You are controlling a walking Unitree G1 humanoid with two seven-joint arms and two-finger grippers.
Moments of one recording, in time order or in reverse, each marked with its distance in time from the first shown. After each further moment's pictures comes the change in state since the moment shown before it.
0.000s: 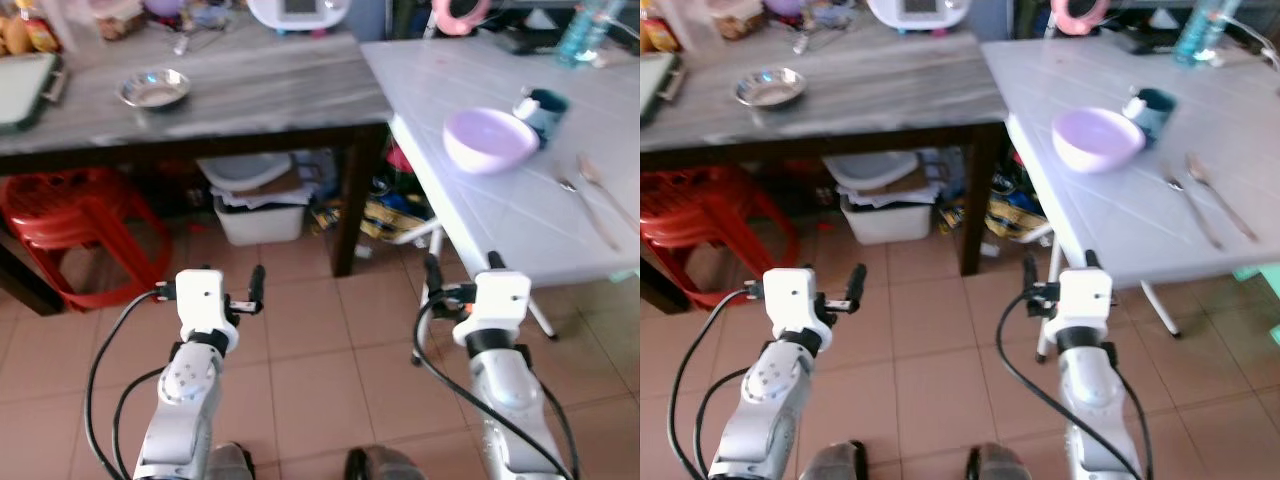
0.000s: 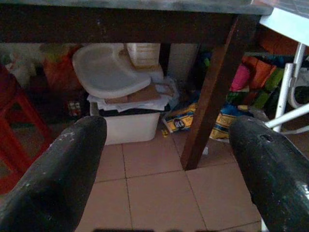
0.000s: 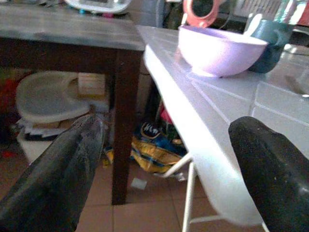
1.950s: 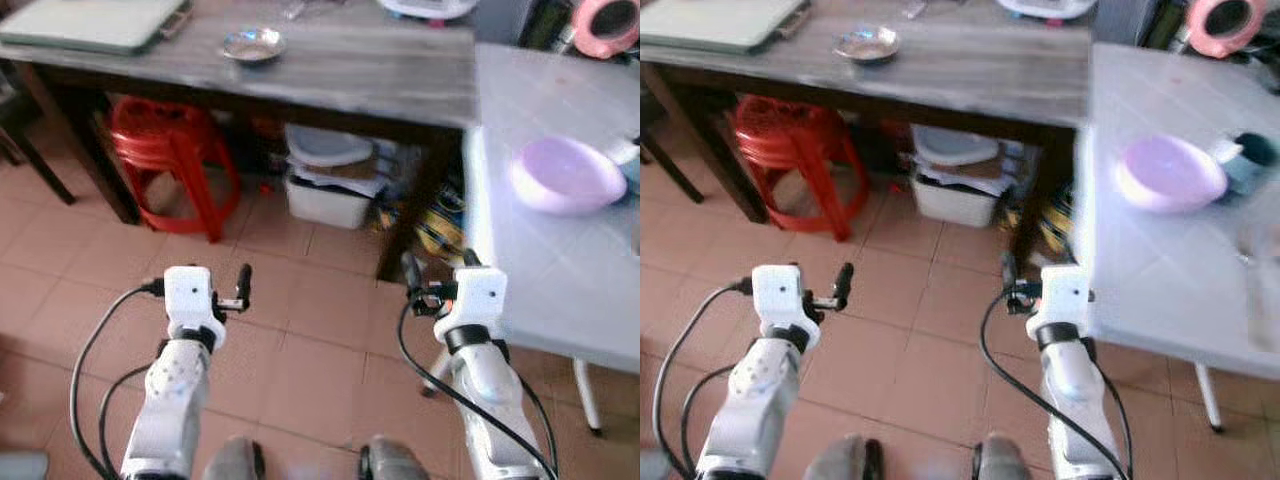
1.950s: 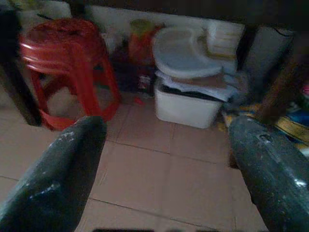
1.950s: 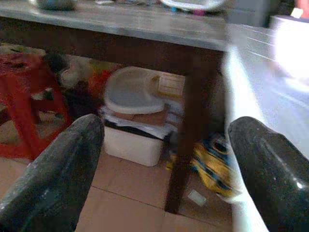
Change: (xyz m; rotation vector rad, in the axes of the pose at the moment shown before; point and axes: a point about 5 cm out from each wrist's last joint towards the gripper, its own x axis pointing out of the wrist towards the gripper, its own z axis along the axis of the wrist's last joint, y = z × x) left arm 0.002 0.005 -0.002 0.008 0.027 0.013; right arm 0.005 0.007 -0.001 0.034 0.005 0.024
